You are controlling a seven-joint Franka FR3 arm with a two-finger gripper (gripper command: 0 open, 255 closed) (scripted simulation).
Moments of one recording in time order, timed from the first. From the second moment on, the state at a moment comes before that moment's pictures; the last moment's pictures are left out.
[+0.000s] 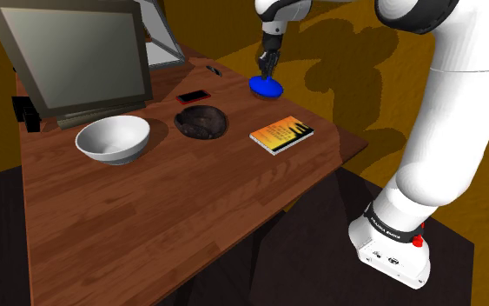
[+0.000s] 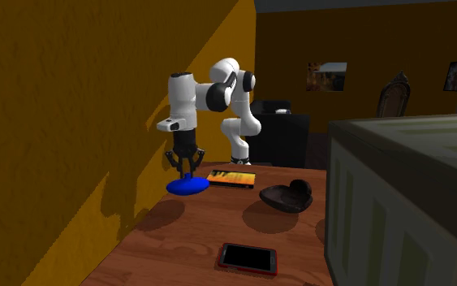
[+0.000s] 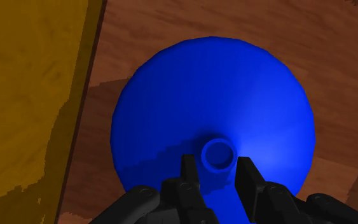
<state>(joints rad) -0.13 0.30 -0.22 -1.64 0.09 1.97 -0.47</state>
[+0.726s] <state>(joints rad) -0.13 0.29 -0.22 -1.51 0.09 1.83 -0.46</state>
